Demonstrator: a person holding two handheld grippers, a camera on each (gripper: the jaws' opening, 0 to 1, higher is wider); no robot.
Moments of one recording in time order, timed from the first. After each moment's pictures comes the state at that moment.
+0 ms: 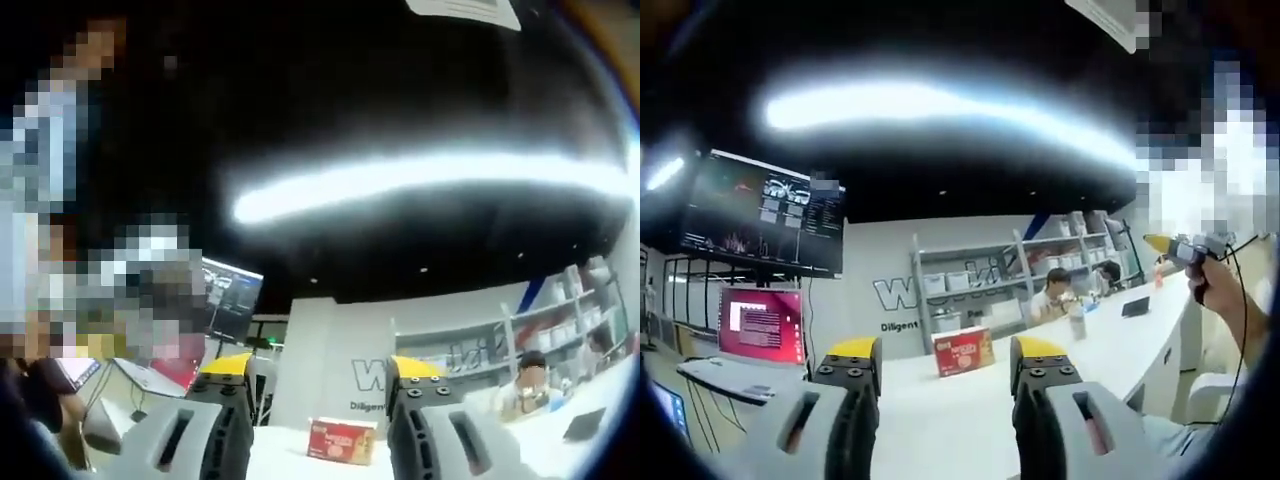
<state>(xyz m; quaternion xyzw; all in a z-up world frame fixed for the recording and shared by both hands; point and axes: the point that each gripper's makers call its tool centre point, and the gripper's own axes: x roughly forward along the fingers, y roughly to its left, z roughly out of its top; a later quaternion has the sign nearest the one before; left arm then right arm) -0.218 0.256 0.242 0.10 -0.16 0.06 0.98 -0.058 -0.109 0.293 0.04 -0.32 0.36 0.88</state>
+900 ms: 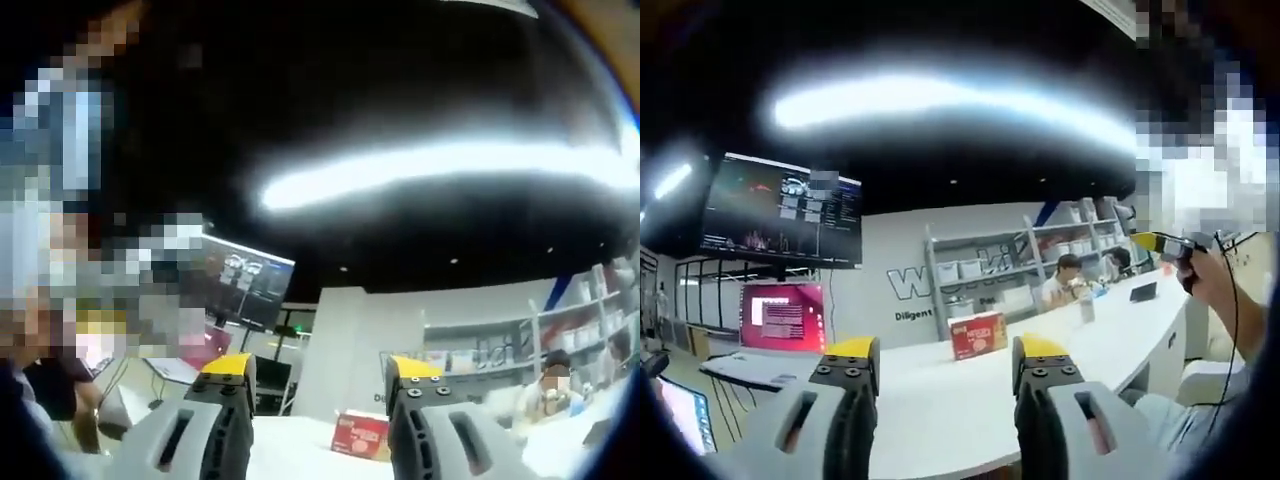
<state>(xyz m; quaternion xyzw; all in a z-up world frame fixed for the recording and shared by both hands) -0.249 0.267 0.223 0.11 -0.13 0.08 0.98 -0.056 -0.054 0.286 0.01 -0.30 0.42 0.86</state>
